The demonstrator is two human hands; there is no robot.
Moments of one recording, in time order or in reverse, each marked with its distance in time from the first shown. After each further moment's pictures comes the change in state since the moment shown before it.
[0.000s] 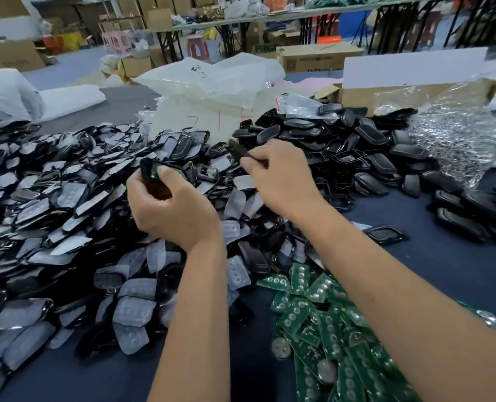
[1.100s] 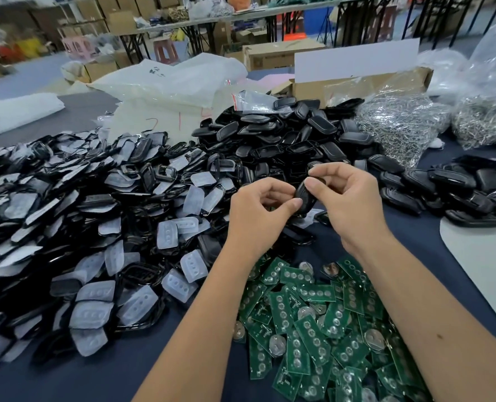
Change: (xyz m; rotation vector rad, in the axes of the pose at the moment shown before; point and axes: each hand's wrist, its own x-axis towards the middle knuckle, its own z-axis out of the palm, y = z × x) left_hand -0.116 -0.007 0.001 0.085 -1.424 -0.011; right_hand -0.091 0.115 -0.079 0.590 0.338 0.292
